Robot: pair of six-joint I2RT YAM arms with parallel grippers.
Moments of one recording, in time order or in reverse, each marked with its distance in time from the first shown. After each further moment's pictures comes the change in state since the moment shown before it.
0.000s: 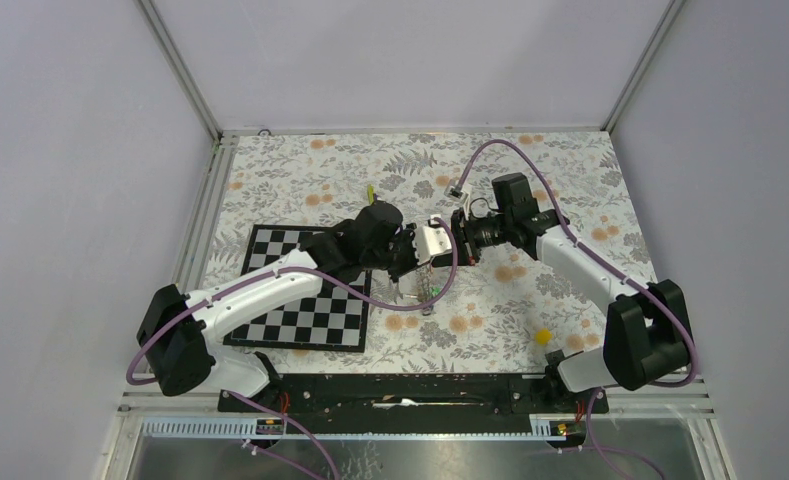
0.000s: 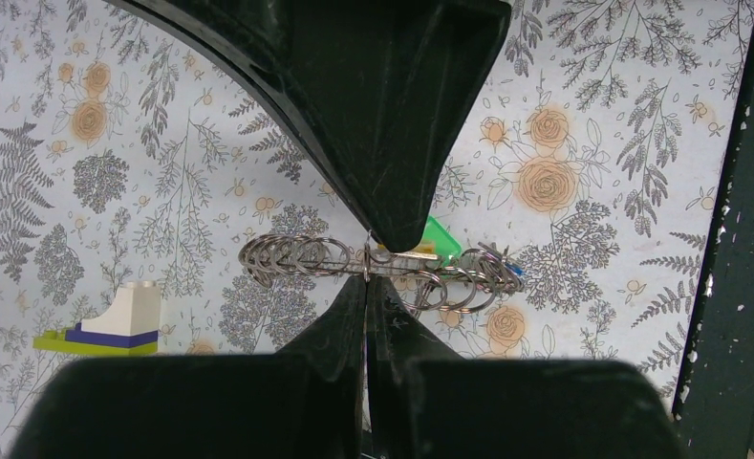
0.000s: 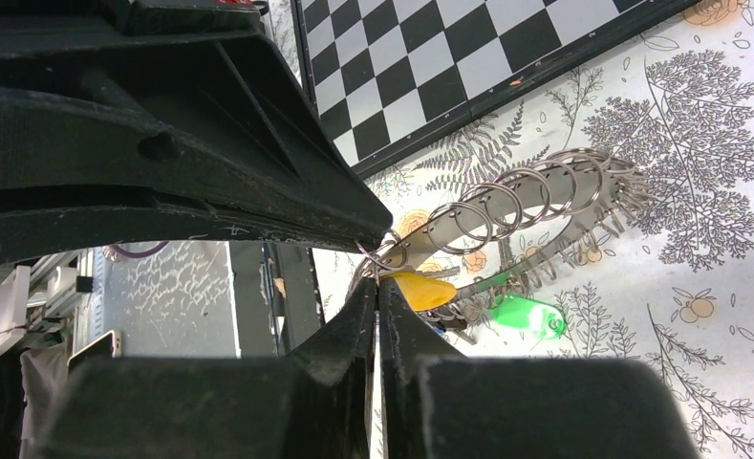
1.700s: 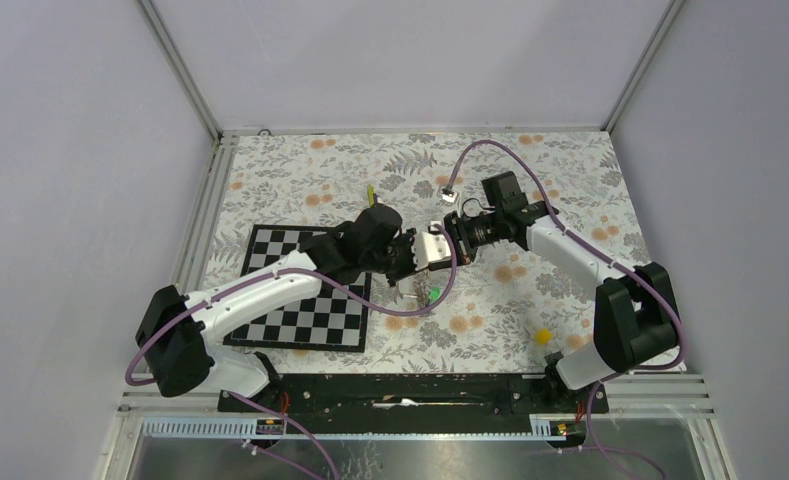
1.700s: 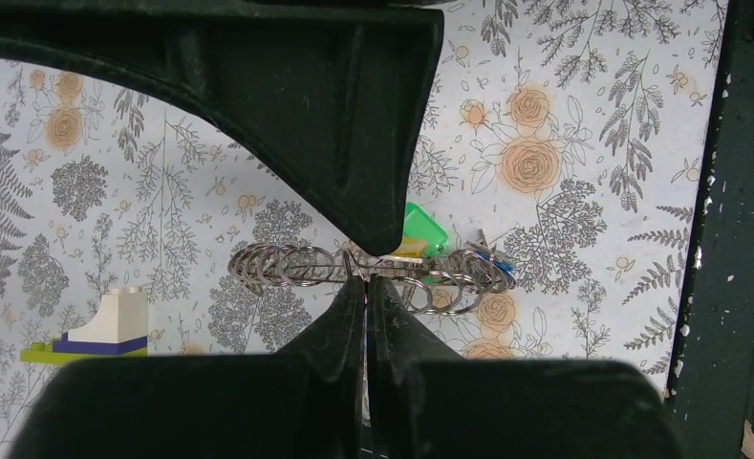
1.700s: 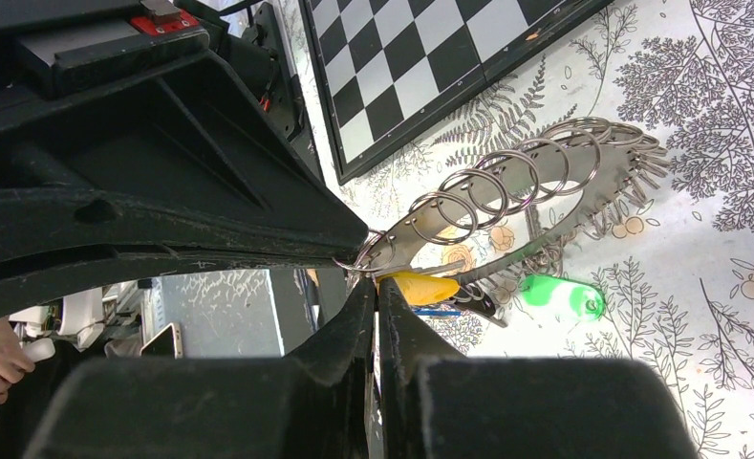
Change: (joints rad) left arm -0.003 -0.008 -0.015 -0.024 0.039 0.038; right arm 0.013 0.095 0.067 -0.102 0.009 0.049
